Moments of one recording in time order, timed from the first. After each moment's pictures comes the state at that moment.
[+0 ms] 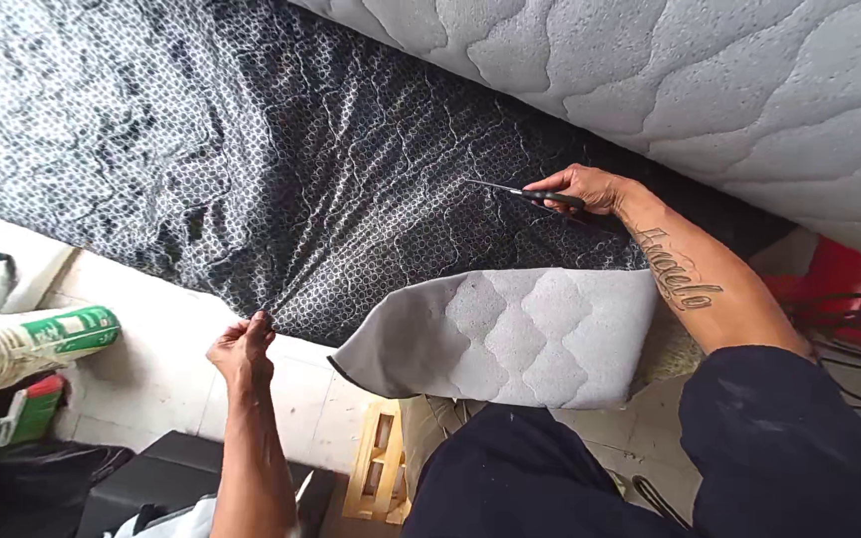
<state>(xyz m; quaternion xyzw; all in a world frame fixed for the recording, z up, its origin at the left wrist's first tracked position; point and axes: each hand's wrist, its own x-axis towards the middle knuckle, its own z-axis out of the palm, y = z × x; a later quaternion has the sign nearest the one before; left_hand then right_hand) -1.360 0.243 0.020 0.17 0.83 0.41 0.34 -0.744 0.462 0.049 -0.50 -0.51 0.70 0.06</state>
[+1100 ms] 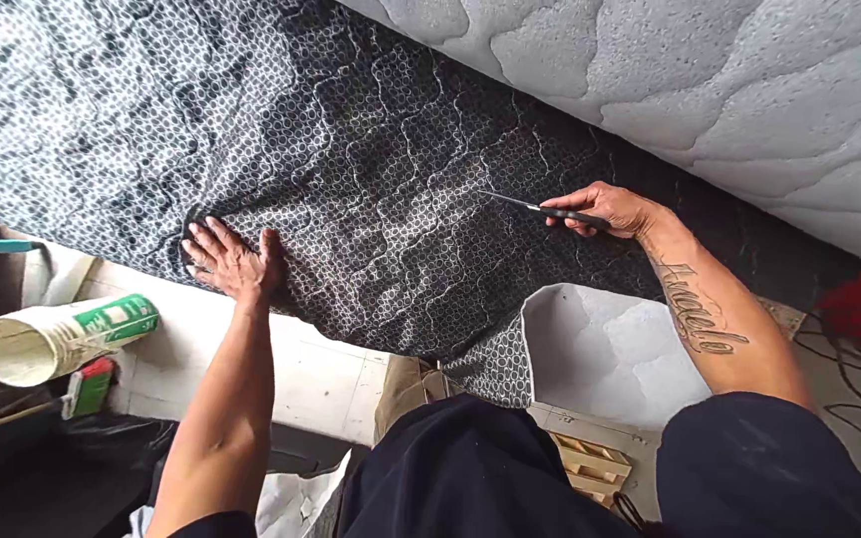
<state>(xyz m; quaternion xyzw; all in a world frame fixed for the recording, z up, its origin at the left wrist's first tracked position) -1.519 0.466 -0.036 0.48 0.88 -0.03 0.06 -0.872 0.526 0.040 -0.48 -0.47 0.74 0.09</state>
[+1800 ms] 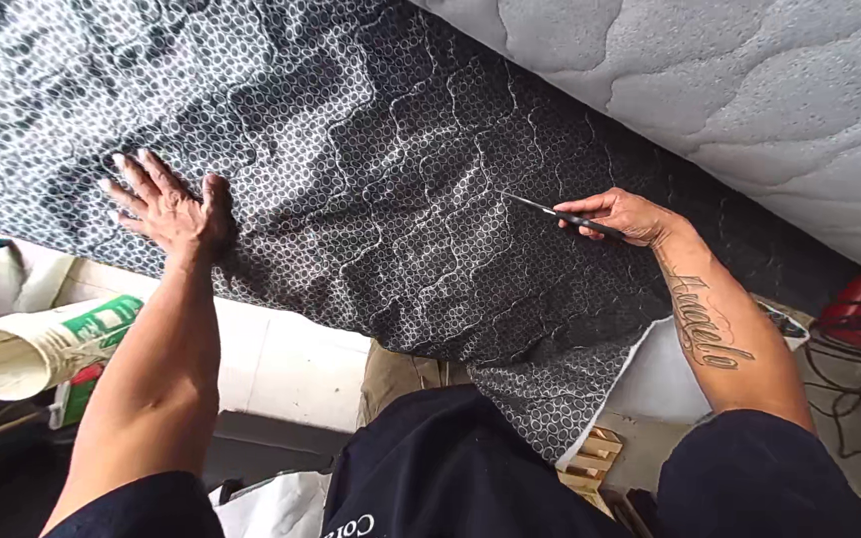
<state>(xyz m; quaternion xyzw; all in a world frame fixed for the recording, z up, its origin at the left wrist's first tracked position) -1.678 0.600 -0.022 0.51 0.85 -0.03 0.10 -0.983 0.561 0.055 -0.52 -0.45 0.72 0.09</state>
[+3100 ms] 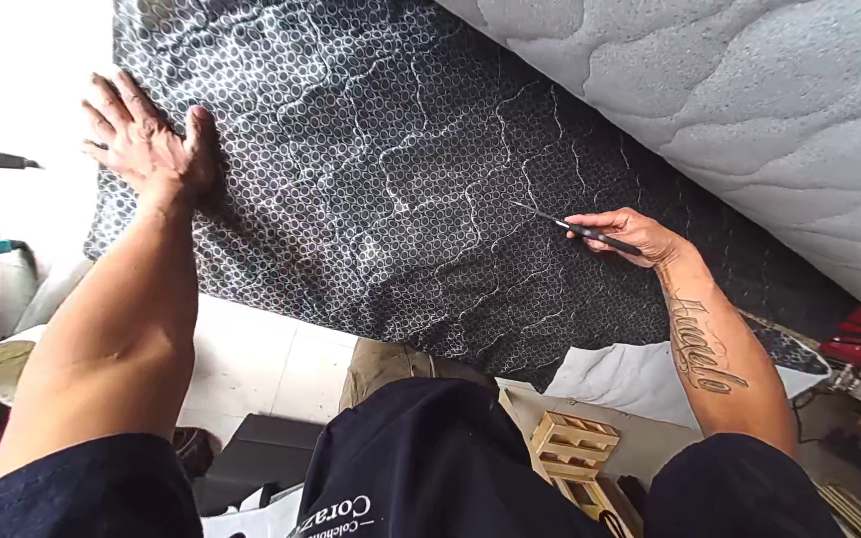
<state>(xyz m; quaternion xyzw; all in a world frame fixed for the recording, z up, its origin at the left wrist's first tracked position) -1.875 0.779 -0.016 0.54 0.83 -0.02 0.12 -1.183 0.651 0.068 -0.51 -0.42 0.74 0.12</state>
